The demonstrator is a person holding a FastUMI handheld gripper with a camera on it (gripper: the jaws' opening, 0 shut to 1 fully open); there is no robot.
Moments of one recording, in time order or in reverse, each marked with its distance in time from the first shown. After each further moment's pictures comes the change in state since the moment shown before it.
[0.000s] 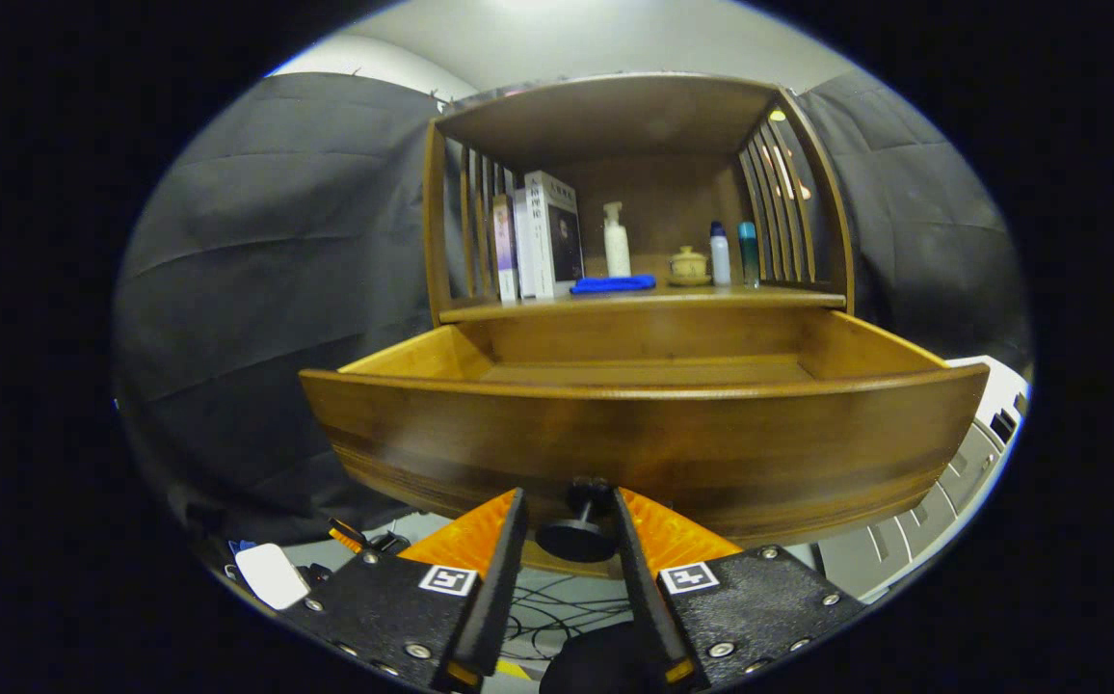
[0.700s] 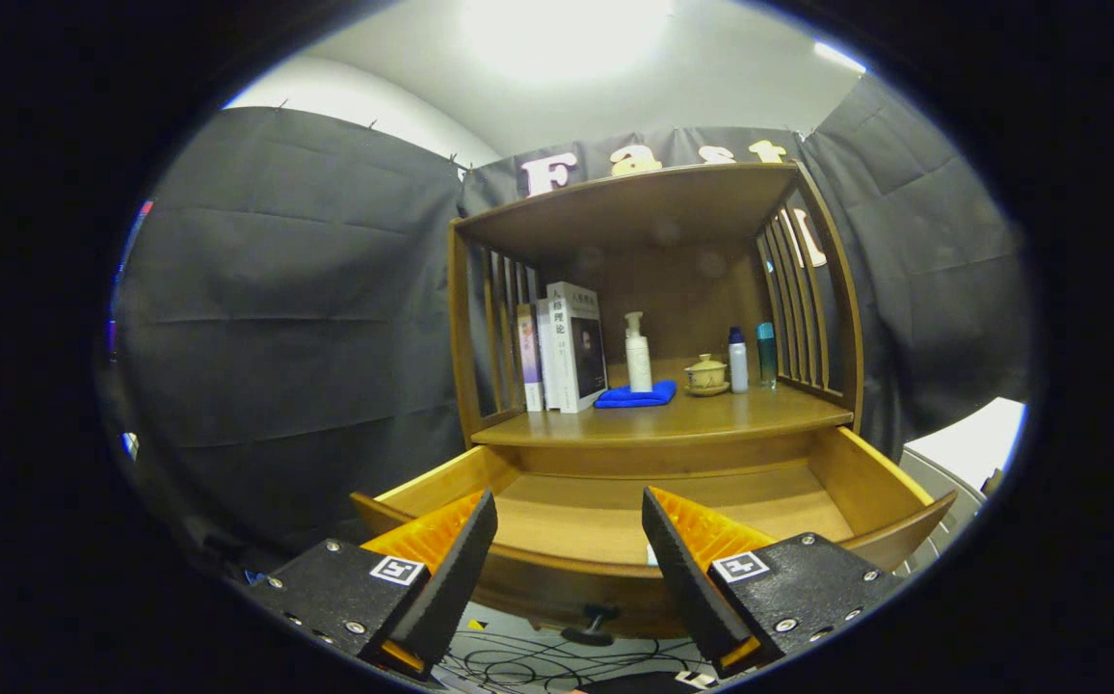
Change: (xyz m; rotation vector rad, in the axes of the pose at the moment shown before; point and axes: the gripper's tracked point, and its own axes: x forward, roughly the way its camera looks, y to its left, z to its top) arm -0.003 -0.009 0.113 0.022 -0.180 0.035
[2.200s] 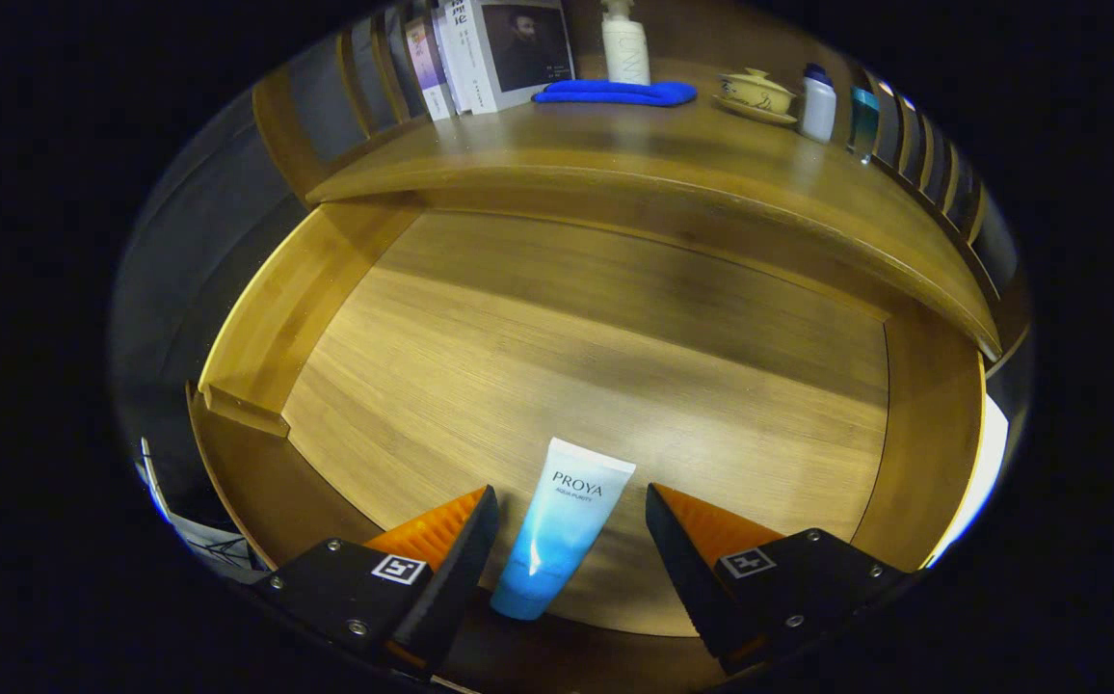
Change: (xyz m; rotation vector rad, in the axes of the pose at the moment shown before) arm 0.084 -0.087 -0.159 -0.048 1.095 0.063
